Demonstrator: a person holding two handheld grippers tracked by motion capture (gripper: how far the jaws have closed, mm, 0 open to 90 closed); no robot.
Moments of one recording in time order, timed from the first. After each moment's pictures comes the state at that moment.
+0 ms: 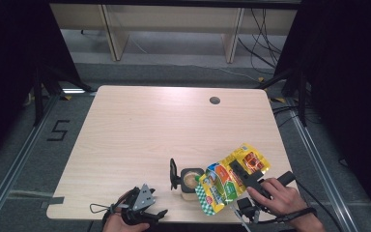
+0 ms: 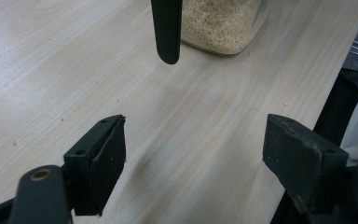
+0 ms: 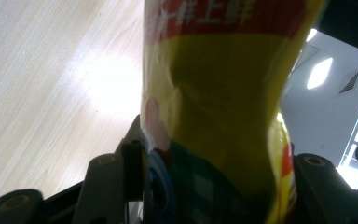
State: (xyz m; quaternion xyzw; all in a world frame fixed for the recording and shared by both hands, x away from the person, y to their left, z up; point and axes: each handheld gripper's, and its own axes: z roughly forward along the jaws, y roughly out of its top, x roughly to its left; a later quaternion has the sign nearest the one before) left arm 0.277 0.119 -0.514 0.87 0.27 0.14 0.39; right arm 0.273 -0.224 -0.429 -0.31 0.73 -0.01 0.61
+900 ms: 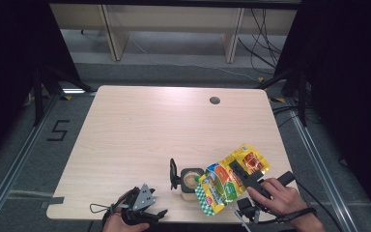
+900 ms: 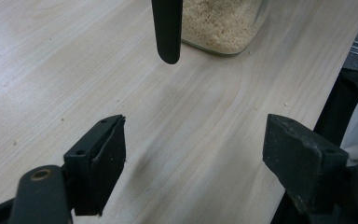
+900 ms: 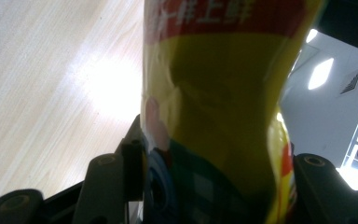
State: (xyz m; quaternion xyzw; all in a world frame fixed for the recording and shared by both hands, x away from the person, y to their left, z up) left arm 0.277 0.120 -0.513 0.87 0.27 0.14 0.39; right arm 0.273 -0.224 -0.429 -0.31 0.73 0.00 0.61
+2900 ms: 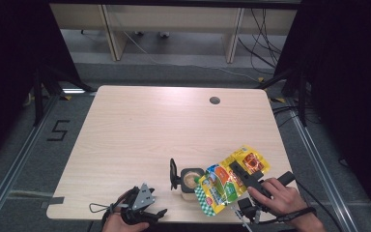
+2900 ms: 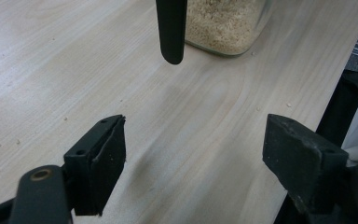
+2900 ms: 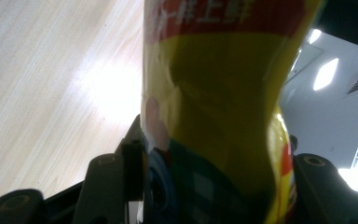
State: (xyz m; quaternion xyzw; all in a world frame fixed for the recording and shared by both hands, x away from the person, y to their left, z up) left arm 0.277 0.121 -0.513 0.87 0.27 0.15 0.39; right arm 0.274 -0.226 -0.430 -0.30 0.74 0.01 0.60
